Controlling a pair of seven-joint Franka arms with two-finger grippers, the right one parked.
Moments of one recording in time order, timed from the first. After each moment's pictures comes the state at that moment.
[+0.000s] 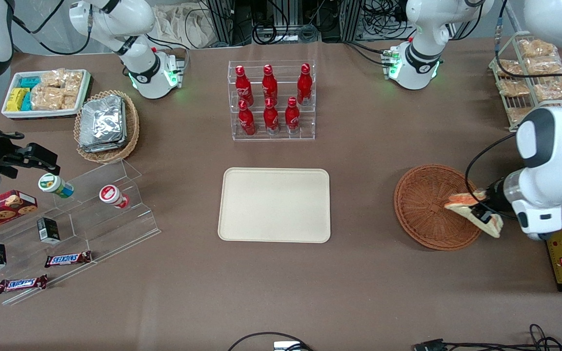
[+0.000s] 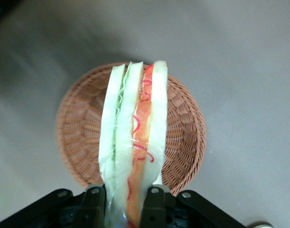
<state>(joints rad) 0.08 0.32 -0.12 -1.60 0.04 1.79 -0.91</state>
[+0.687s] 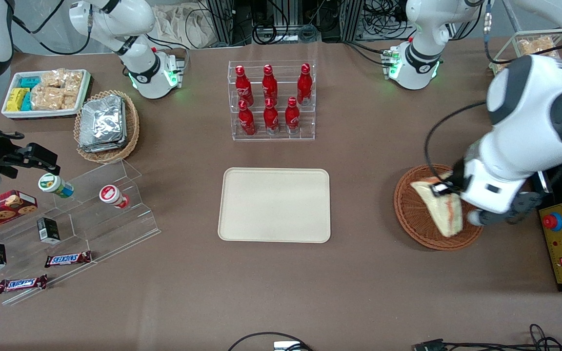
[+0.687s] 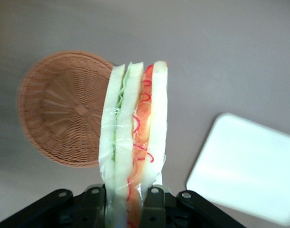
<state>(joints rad) 0.05 0.31 -0.39 -1.41 0.06 1.65 -0.60</state>
